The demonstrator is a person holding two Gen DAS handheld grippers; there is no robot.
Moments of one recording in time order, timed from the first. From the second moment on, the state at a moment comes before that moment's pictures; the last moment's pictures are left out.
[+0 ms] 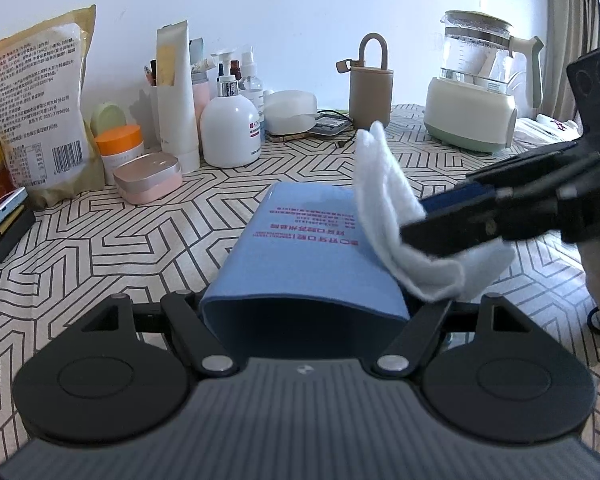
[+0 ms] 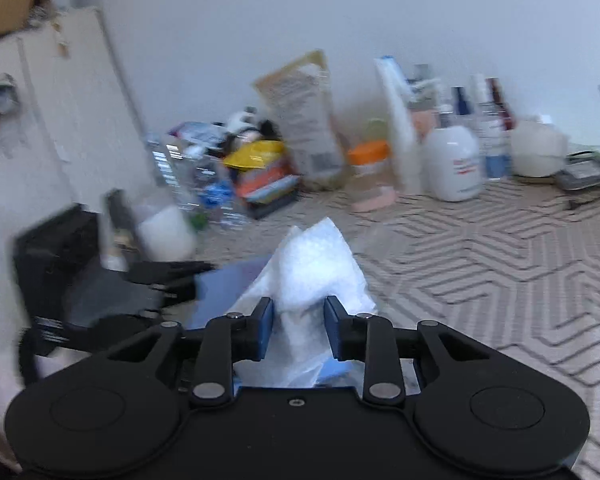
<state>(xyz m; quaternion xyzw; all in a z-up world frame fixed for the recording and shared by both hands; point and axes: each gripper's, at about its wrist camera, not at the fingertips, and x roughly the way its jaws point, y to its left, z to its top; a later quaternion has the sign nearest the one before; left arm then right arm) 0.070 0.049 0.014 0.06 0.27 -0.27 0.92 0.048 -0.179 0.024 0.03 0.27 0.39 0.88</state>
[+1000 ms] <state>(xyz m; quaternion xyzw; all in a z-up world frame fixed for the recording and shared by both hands) 0.068 0.050 0.014 0.06 0.26 -0.27 0.92 0.046 -0.179 0.022 0.04 0.28 0.40 0.87</state>
